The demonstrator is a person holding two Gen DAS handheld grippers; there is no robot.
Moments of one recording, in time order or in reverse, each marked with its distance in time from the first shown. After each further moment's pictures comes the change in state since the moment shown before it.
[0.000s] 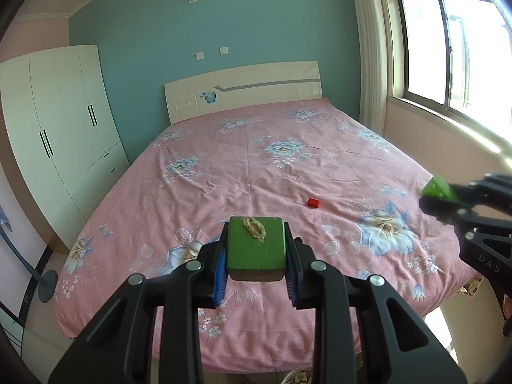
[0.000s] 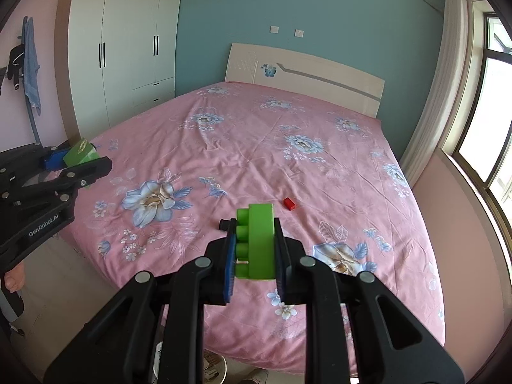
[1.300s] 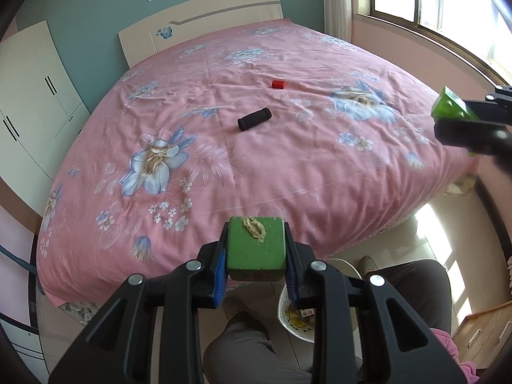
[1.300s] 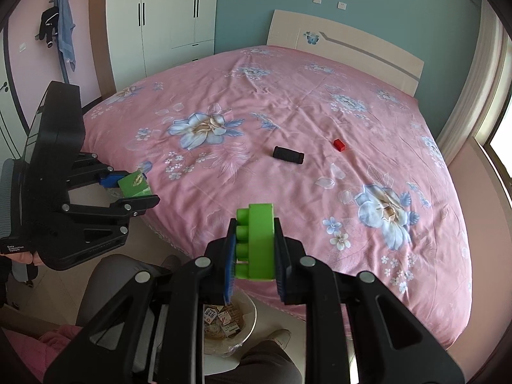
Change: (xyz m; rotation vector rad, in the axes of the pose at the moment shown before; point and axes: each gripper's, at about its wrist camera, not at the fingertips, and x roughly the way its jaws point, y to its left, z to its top) left arm 0.038 -0.026 -0.186 0.143 0.342 -0.138; right arm 0.006 0.068 -0.138 -0.082 0.163 0.152
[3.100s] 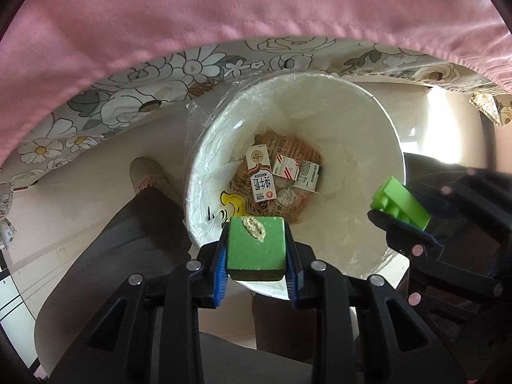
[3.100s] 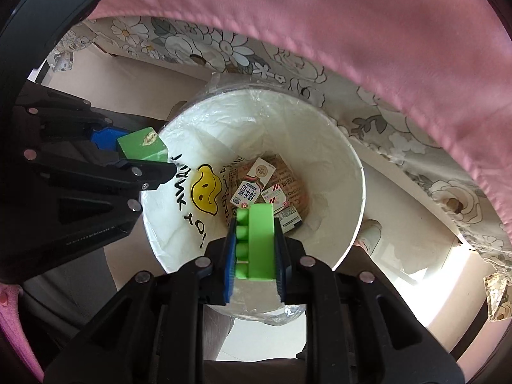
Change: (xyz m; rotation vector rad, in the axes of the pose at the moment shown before) left arm 0.308 -0.075 -0.189 -0.110 0.722 -0.203; right arm 0.332 0.057 -0.268 0.074 0.640 0.218
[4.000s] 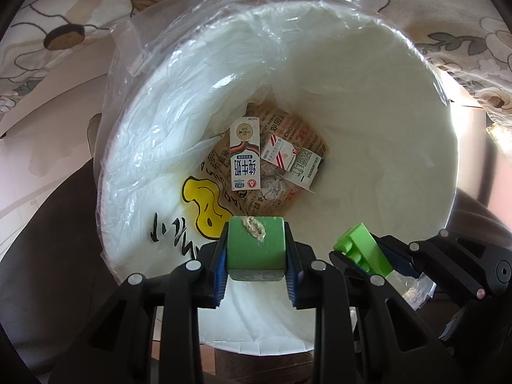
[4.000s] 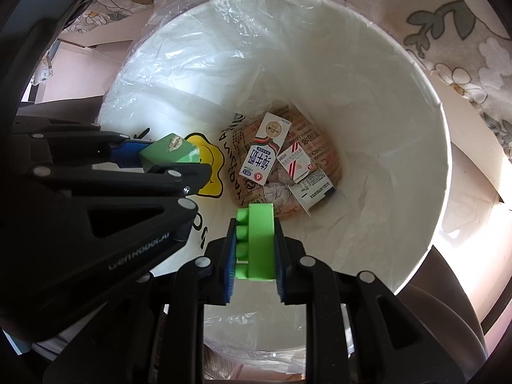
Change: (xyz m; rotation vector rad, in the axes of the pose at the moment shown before) left arm 0.094 0.004 0.024 -0.169 0.159 -0.107; right arm 0.102 -0.015 0.001 0.147 0.190 0.118
